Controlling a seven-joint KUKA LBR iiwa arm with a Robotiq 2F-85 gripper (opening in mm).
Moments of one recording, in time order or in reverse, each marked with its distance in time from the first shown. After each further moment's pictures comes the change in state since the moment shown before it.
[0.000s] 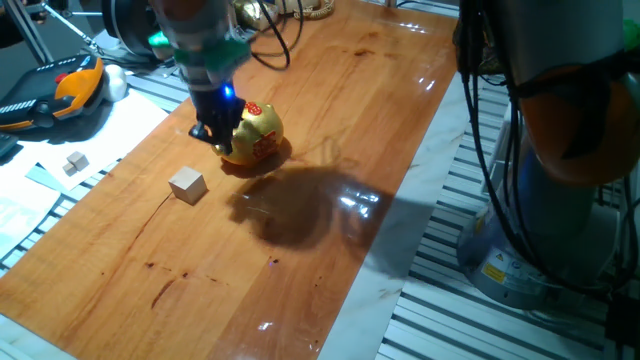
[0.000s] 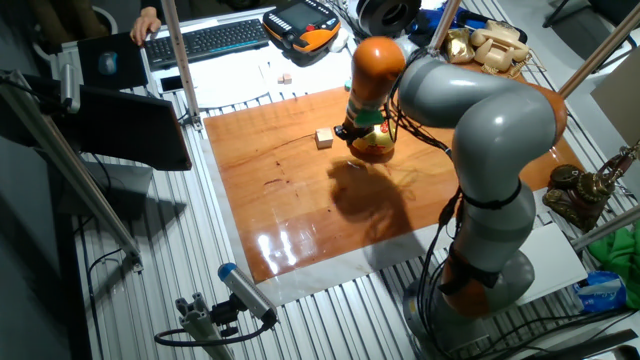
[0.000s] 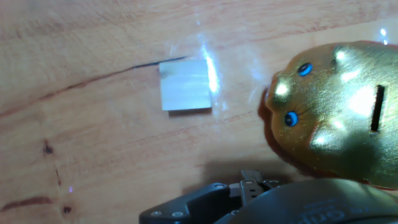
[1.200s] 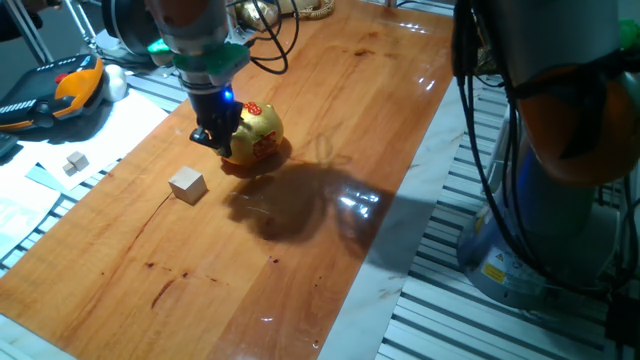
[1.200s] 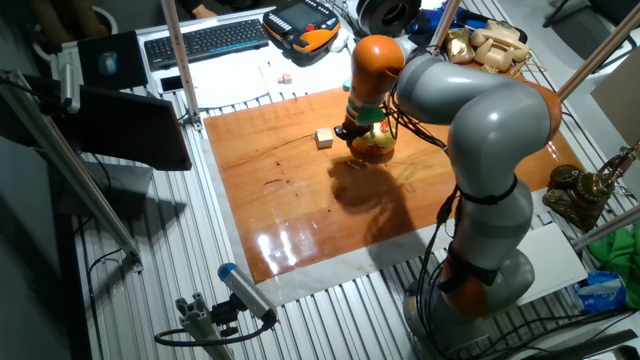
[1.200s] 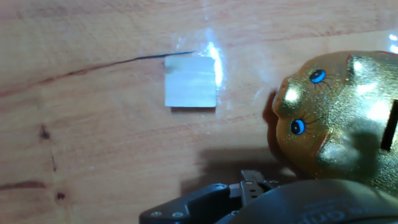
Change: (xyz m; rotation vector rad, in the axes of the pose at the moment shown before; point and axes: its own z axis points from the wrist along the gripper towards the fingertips) arm -0.004 0.001 0.004 -0.027 0.053 -0.062
